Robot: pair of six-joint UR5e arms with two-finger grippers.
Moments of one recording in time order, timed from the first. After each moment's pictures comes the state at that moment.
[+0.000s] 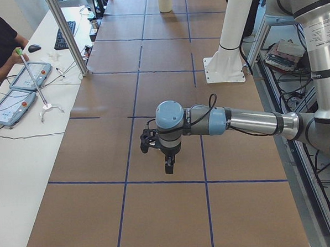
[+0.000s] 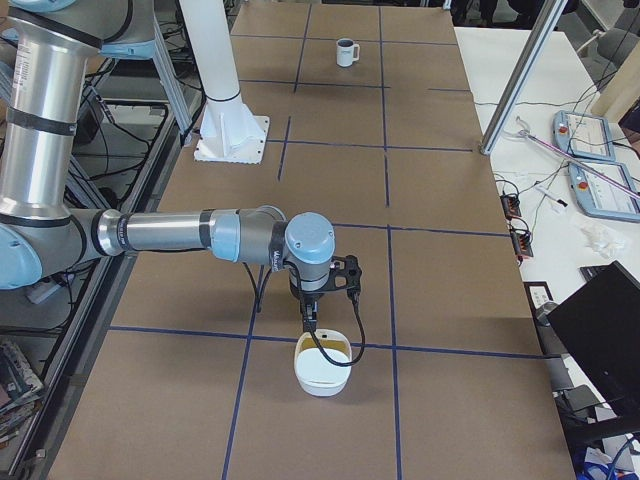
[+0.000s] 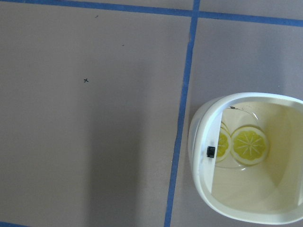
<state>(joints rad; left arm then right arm) -1.55 -1.30 -1.97 -1.48 -2.36 0.05 1.60 -1.84 1.93 -1.74 2.38 -0.19</state>
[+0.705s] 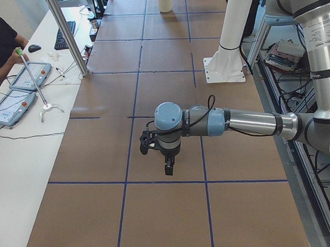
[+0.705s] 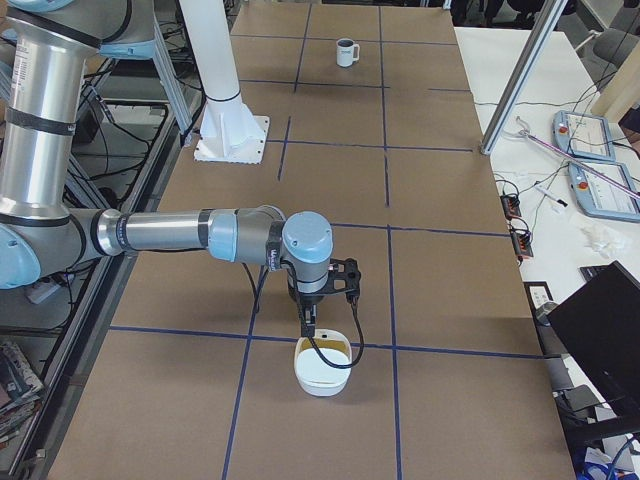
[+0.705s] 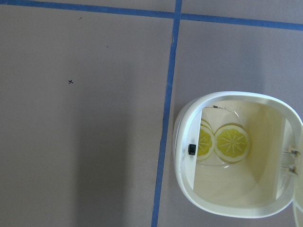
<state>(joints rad) -1.55 -1.30 -1.96 -1.47 -2.35 0.05 1.61 -1.84 1.93 -1.74 2.35 -0.18</state>
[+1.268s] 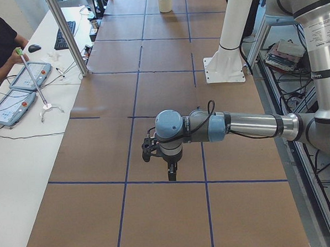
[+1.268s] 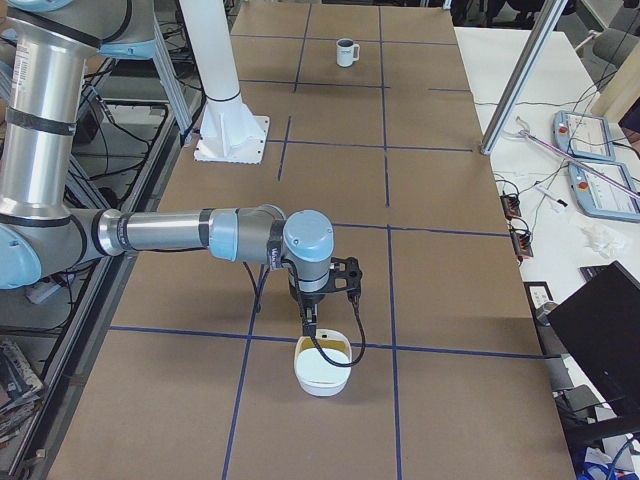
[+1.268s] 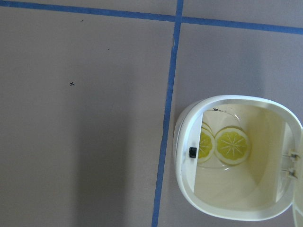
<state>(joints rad) -1.55 -1.30 -1.92 -1.47 -2.36 0.05 1.61 -1.83 1.93 -1.74 2.35 -0.18</state>
